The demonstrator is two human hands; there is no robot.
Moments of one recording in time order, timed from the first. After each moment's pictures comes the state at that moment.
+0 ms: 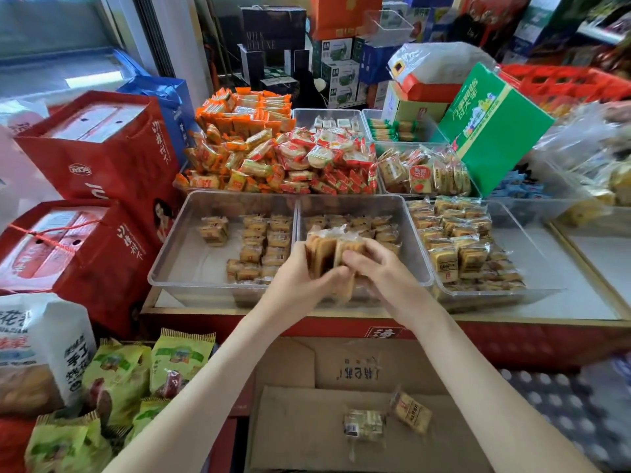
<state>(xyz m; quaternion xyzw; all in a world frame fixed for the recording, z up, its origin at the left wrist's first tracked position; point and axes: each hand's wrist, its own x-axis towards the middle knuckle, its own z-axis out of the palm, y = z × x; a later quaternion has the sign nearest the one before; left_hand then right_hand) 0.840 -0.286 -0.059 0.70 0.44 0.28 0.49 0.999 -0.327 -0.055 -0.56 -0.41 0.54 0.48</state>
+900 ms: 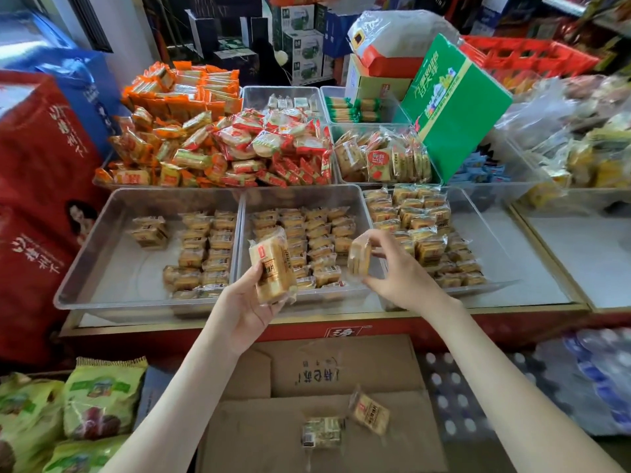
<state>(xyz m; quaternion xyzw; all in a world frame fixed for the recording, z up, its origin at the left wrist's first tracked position) 0.889 -0.256 -0.118 0.16 0.33 0.36 0.86 1.147 -0.320 -0.103 -0.66 -0.67 0.21 0.27</state>
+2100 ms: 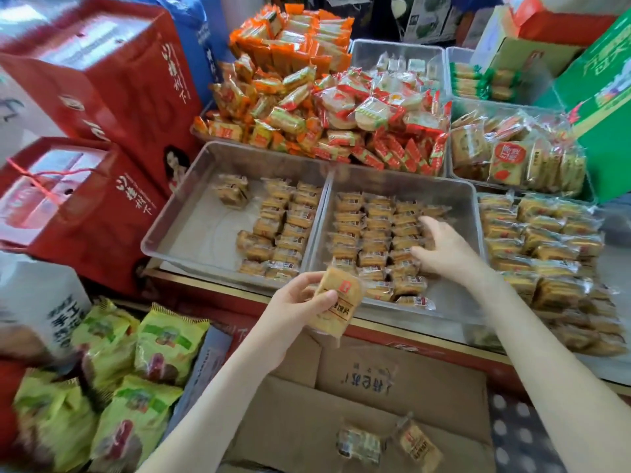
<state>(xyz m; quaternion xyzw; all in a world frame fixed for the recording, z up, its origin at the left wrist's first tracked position) 0.856 -0.244 -0.150 0.41 0.50 0.30 0.70 1.130 -0.180 -0.153 -0.75 -0.59 0.30 0.09</state>
